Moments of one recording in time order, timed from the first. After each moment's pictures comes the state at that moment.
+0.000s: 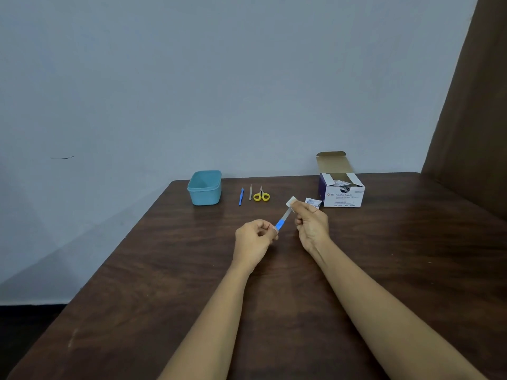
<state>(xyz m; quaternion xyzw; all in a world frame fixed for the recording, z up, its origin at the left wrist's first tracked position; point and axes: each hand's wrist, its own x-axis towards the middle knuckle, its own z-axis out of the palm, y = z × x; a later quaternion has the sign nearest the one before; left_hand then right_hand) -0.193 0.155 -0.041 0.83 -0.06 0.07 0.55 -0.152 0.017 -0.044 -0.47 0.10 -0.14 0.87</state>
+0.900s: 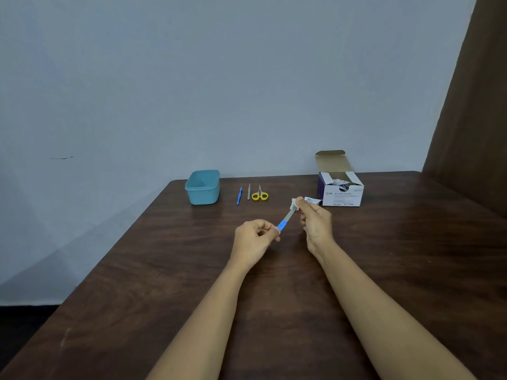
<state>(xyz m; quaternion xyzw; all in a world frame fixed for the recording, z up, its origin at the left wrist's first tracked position) -0.197 0.154 -0.038 0.84 -0.09 0.06 0.53 -0.161 0.007 -0.042 -0.55 0.11 -0.17 0.81</state>
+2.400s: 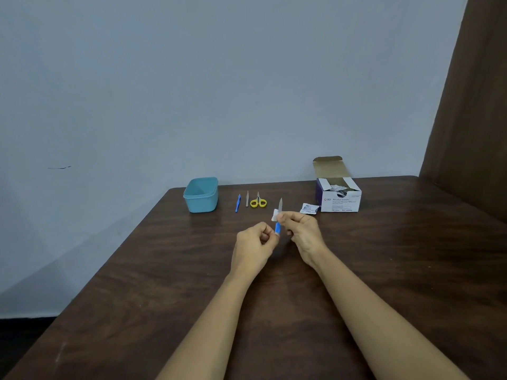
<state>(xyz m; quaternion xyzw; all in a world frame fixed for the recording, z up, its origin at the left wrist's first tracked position) -0.192 0.152 -0.046 0.87 -0.13 0.15 0.45 -0.172 0.018 -0.041 -0.62 0.00 -0.10 0.78</state>
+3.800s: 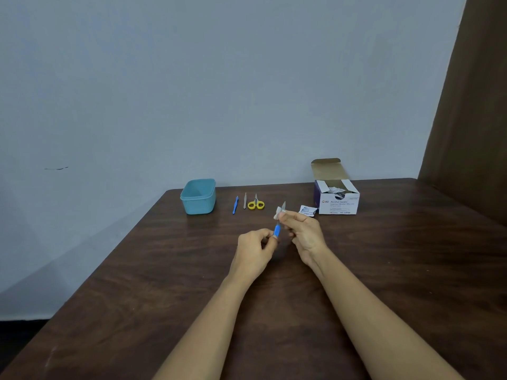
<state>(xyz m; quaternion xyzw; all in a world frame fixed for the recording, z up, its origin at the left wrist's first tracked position) -0.193 0.147 -0.045 0.89 -0.17 0.12 0.42 -0.169 0.011 -0.039 -0.59 0.01 -0.08 0.81</state>
